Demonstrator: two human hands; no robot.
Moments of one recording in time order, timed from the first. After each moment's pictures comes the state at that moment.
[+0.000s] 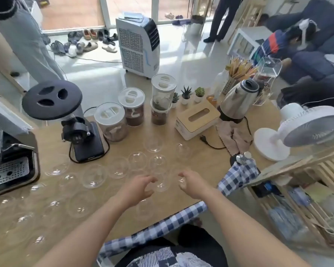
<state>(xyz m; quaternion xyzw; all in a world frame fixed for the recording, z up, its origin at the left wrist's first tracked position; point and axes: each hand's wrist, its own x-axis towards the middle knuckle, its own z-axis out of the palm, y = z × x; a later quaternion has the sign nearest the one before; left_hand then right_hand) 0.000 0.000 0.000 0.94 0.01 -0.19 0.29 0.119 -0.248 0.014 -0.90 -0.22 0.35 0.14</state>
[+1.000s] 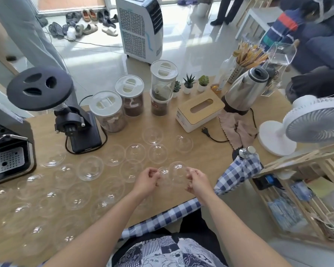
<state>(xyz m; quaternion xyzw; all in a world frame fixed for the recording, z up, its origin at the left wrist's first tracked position) 0.020 -0.049 -0.048 0.68 0.36 -0.15 0.62 0.101 -0.263 -0.011 -0.72 0.22 0.34 0.57</state>
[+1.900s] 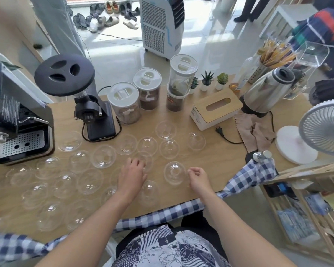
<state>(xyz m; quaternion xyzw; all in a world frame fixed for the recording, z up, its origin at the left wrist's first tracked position) -0.030 0.002 -0.024 0.96 0.22 -0.09 0.16 0.096 -0.240 -0.030 -0.79 0.16 0.35 0.48</state>
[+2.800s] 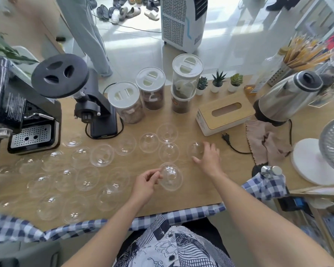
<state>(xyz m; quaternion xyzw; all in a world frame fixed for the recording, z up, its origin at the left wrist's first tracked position) 0.001 -0.077 -0.003 0.60 0.48 -0.04 0.64 0.233 -0.233 -0.051 -0.94 -0.16 0.23 0.17</state>
